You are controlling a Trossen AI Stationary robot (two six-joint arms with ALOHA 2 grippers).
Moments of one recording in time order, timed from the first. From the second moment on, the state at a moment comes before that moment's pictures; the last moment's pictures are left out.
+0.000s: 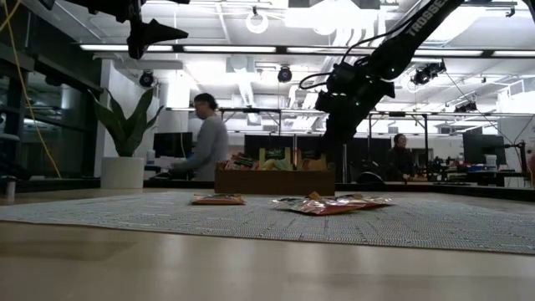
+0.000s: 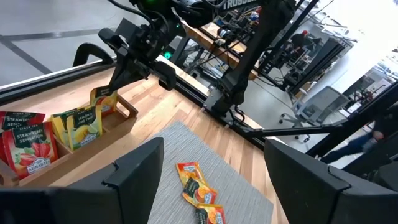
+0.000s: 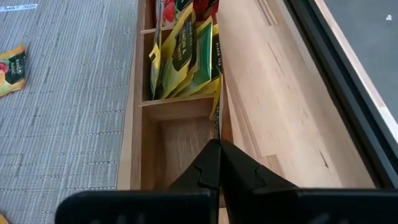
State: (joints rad) left arm 0.18 0.68 0.66 -0.11 0.00 -0.54; right arm -0.77 1.74 1.10 -0.28 -0.45 -0.36
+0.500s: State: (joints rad) left arm 0.18 0.68 0.66 -0.11 0.01 -0.55; right arm -0.77 1.74 1.10 -0.30 -0.45 -0.33
